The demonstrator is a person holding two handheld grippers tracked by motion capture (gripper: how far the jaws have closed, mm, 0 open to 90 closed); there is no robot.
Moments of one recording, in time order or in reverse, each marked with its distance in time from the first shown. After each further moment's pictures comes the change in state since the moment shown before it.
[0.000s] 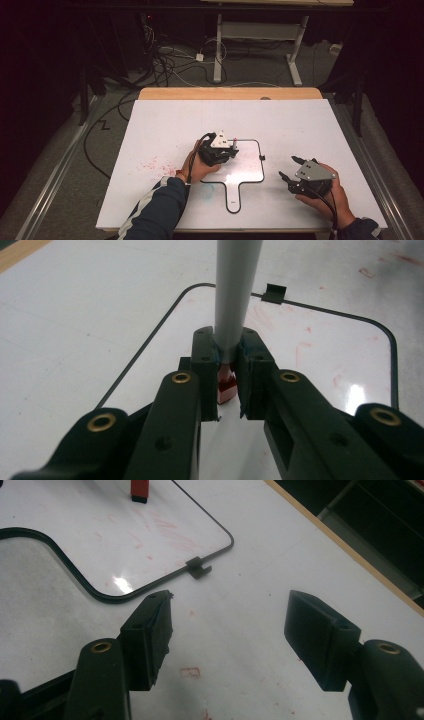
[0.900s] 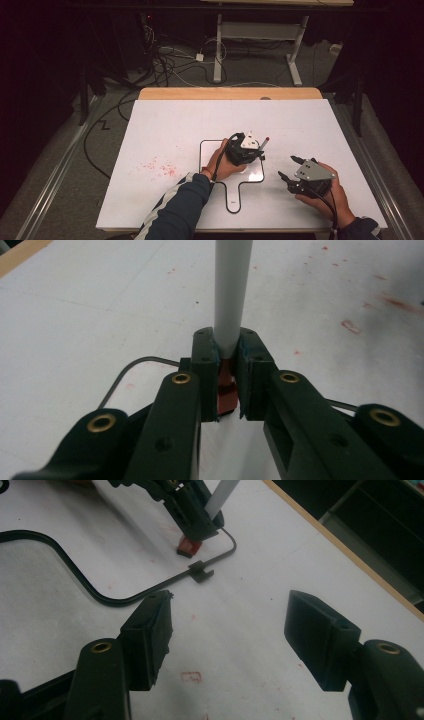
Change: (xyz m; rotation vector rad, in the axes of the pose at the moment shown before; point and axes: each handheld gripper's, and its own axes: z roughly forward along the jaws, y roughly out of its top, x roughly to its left) left arm -0.024 0.048 0.058 -0.006 -0.041 0.076; right arm 0.000 0.002 0.000 -0.007 0.009 -0.012
